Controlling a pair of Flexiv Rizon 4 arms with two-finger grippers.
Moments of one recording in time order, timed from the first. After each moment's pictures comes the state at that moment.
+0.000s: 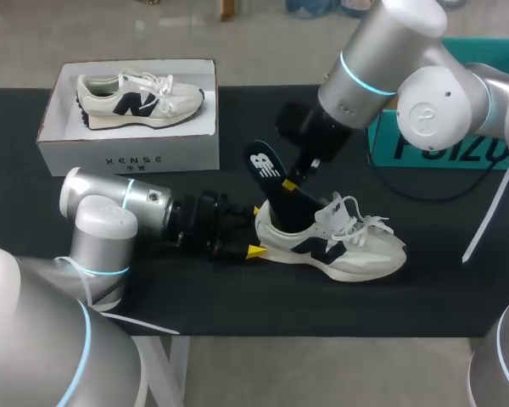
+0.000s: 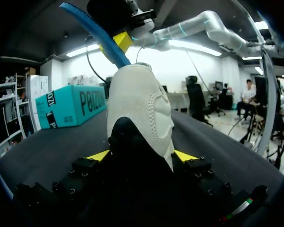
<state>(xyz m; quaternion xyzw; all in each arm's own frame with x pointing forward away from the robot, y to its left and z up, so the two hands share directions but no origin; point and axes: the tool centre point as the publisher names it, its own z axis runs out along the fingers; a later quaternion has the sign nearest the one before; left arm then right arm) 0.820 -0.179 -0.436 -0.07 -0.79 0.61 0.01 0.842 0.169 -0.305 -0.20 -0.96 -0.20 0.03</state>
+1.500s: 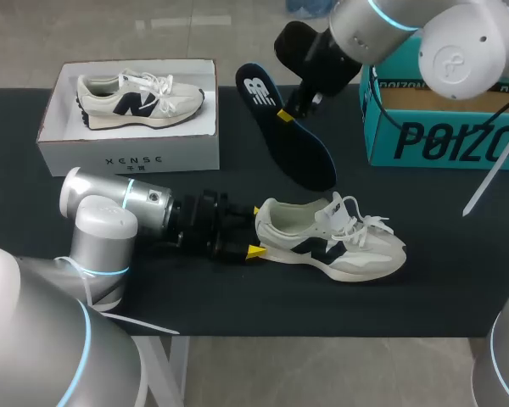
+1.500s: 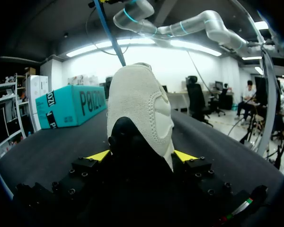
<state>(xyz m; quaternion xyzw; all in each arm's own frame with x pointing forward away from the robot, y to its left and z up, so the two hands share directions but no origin) 0.820 -0.179 -0.436 -0.07 -0.79 0.61 0.01 0.874 0.180 -0.167 -0.18 -0.95 -0.25 -0.08</state>
